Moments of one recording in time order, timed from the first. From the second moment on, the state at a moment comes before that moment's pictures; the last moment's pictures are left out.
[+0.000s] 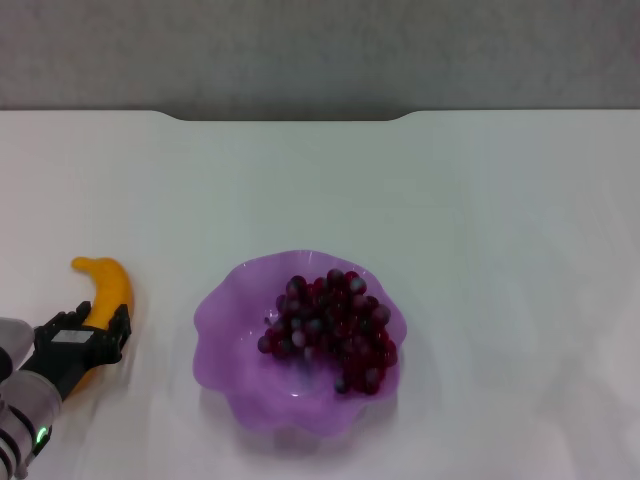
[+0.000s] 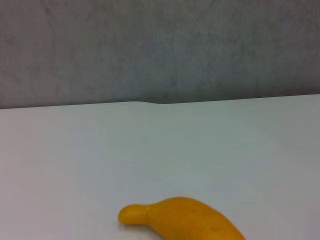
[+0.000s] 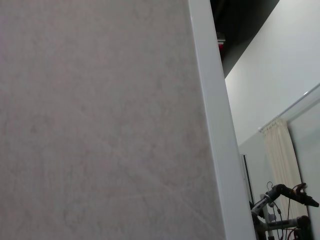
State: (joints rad) left arm -0.43 -2.05 -0.81 -0.22 2.32 0.68 -0.19; right arm 0.22 2.02 -2.03 -0.32 0.83 -1.46 0.08
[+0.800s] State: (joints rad) left arm -0.46 -2.05 -0.81 -0.22 2.32 0.67 -0.19; right arm 0.22 2.02 -2.03 -0.32 0.83 -1.43 0.08
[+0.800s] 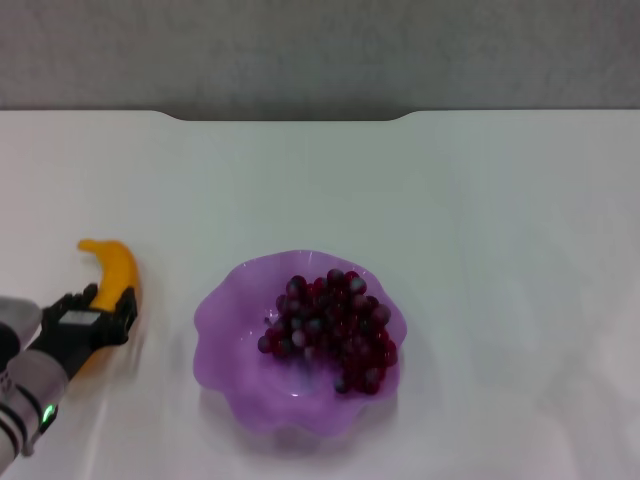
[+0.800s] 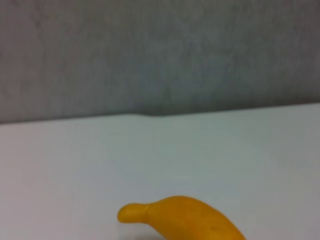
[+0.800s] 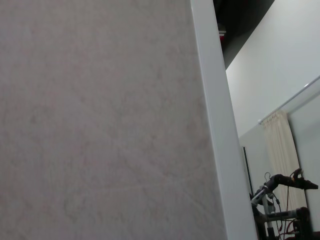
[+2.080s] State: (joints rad) left arm -0.46 -2.01 -0.77 -0.47 2.87 0.88 -0.35; right arm 0.25 2.01 -2.03 -0.25 0.82 -1.36 0.09
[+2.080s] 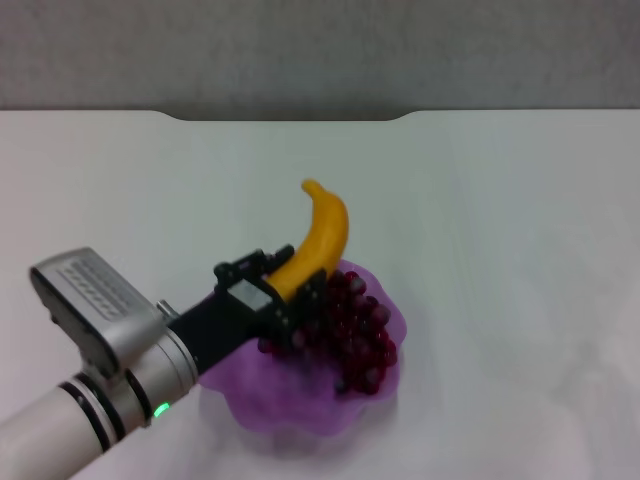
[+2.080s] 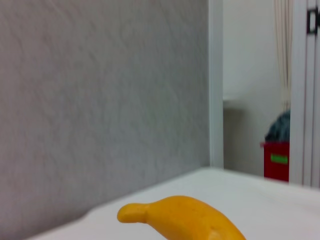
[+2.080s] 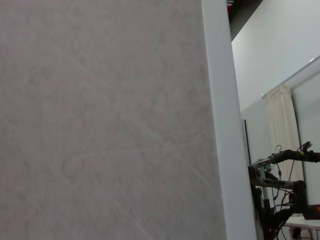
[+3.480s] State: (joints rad) left arm -0.36 -2.03 -0.81 -0.55 2.86 0.81 -0.19; right arm 0.24 2.01 -2.03 -0.25 0.82 -1.35 0.10
